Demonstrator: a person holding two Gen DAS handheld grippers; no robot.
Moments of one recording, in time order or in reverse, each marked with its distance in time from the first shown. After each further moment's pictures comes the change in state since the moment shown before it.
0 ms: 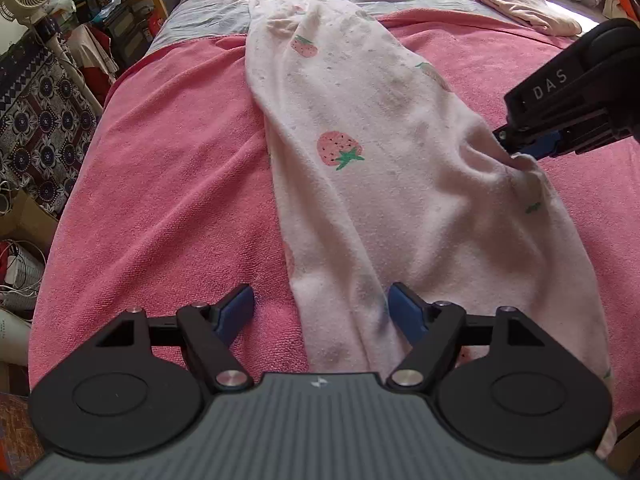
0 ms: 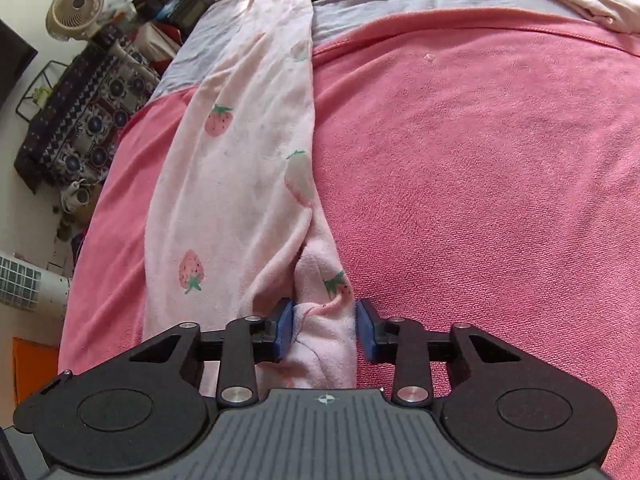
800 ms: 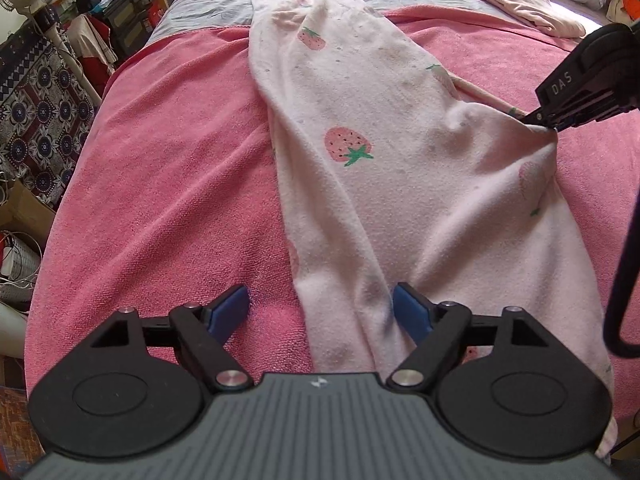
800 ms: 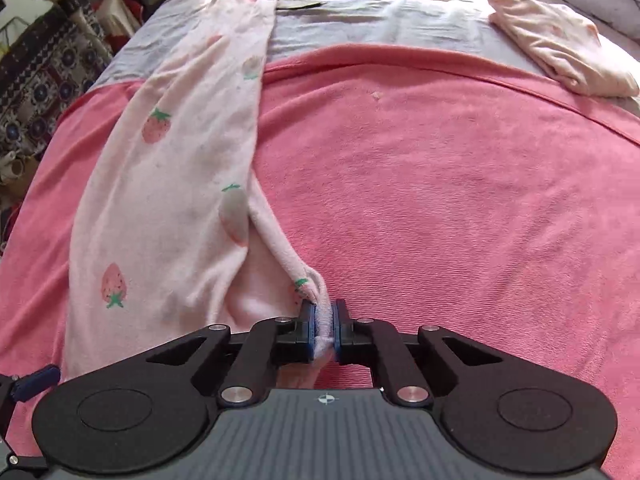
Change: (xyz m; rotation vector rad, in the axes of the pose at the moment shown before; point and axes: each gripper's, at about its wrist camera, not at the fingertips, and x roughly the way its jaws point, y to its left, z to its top) left arm 0.004 0.008 0.002 -0.015 0.008 -0.029; right arm -0.006 -0.003 0.018 -0.084 -0.022 -0.211
